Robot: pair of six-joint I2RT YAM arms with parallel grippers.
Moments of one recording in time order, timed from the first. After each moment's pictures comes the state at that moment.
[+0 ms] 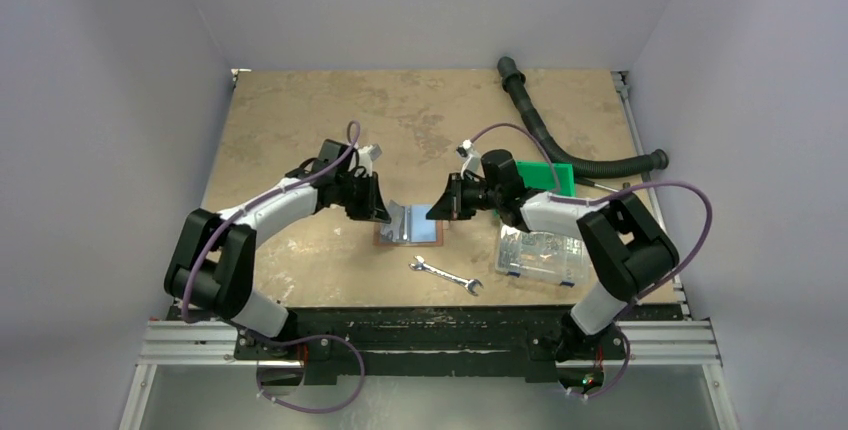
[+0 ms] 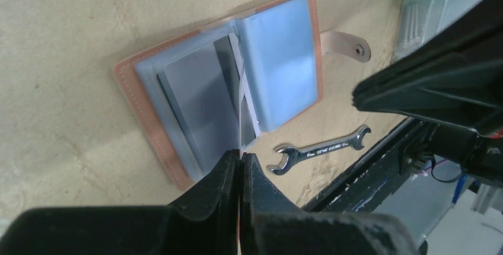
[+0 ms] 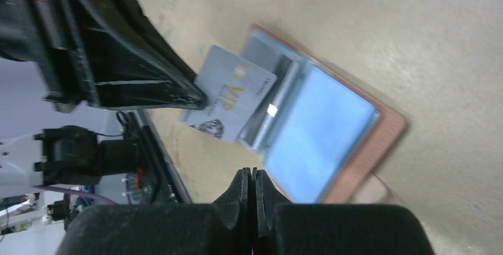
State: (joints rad) left arm -0.37 1.49 0.87 -0.36 0.45 -0.40; right arm 0.54 1.61 0.76 0.31 -0.63 0.63
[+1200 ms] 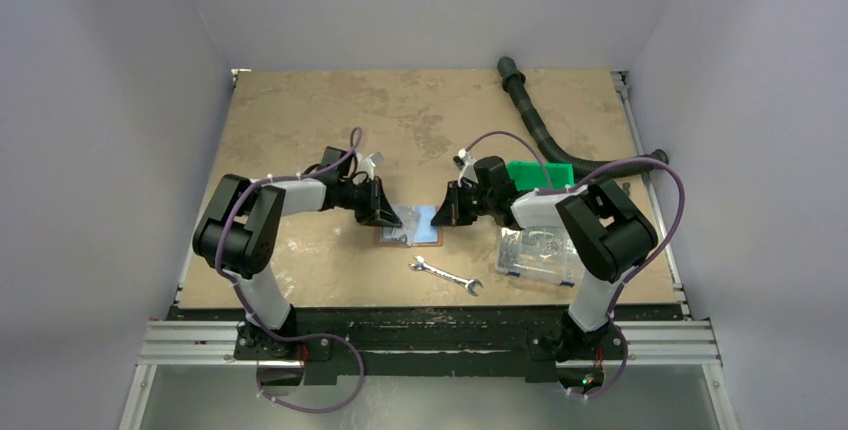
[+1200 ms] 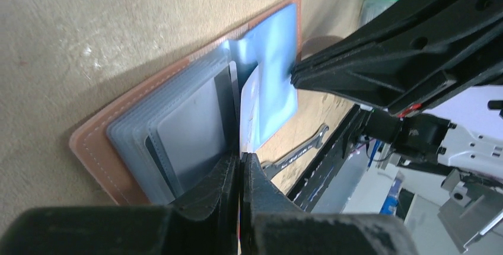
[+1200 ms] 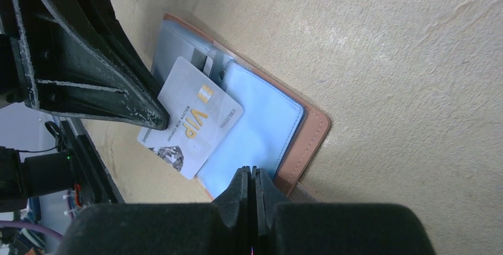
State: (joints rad) left arm -0.30 1.76 0.83 -0.11 0.78 -0.50; right arm 0.54 1.78 0.77 0.29 -0.51 0.53
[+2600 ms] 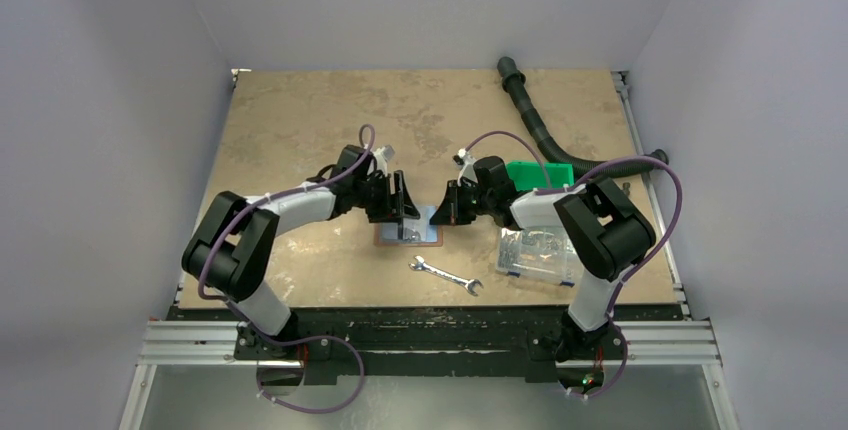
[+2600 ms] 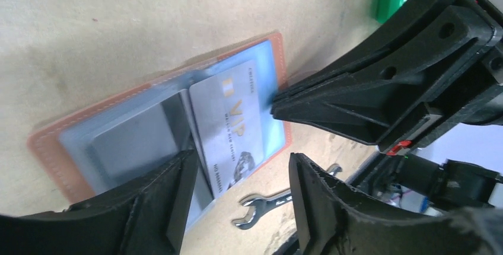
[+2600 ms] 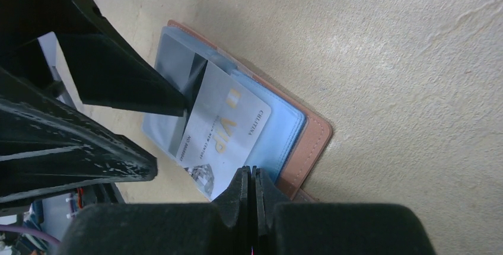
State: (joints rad) left arm -0.46 1.64 0.81 -0.04 0.47 -0.61; right arm 0.54 1.79 0.77 0.32 -0.52 0.55
